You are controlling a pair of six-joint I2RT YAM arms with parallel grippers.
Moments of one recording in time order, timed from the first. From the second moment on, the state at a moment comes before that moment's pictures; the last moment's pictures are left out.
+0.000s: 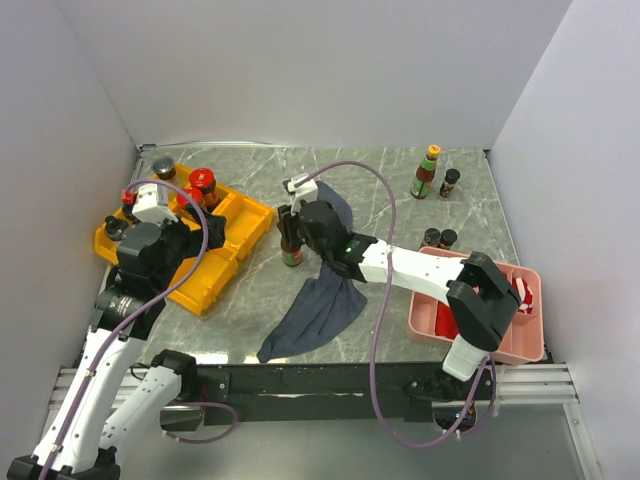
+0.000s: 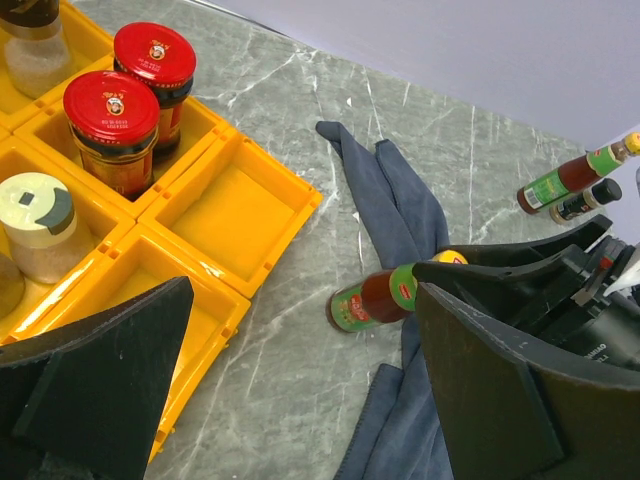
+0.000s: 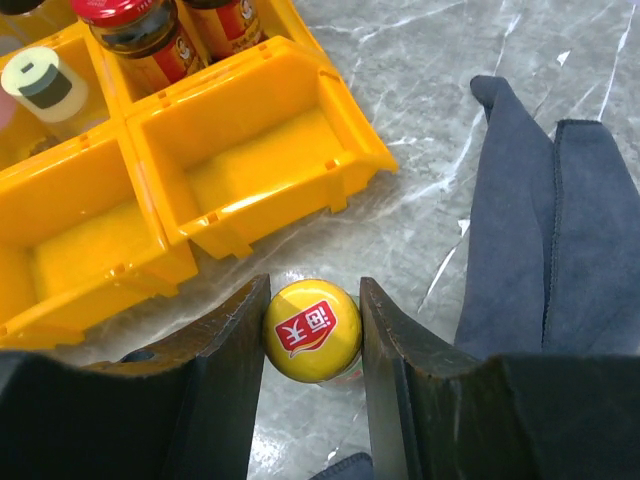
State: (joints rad) left arm -0.27 0.67 0.87 -0.43 -0.13 -0.47; right arm 0.91 1.67 1.17 0.16 0.28 0.22
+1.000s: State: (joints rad) left arm -0.27 0.81 0.91 -0.43 -0.04 -0.57; right arm 0.92 1.25 1.15 -0.13 0.65 0.29
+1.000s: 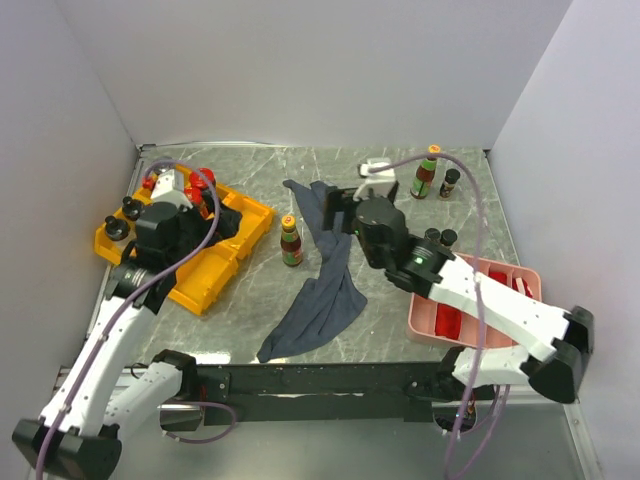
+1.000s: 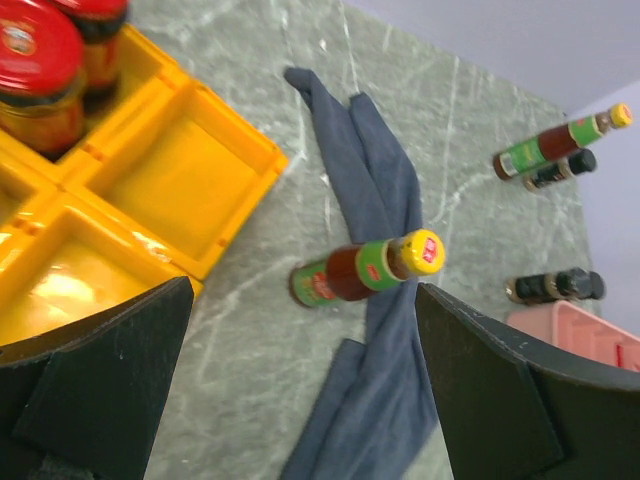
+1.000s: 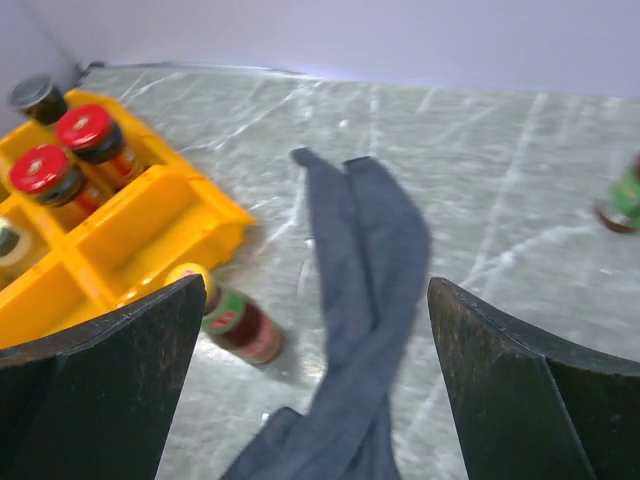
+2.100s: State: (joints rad) left arm -0.72 1.36 1.05 -0.17 -0.39 -0.50; right arm 0.92 0.85 0.67 -0.02 0.66 0.43
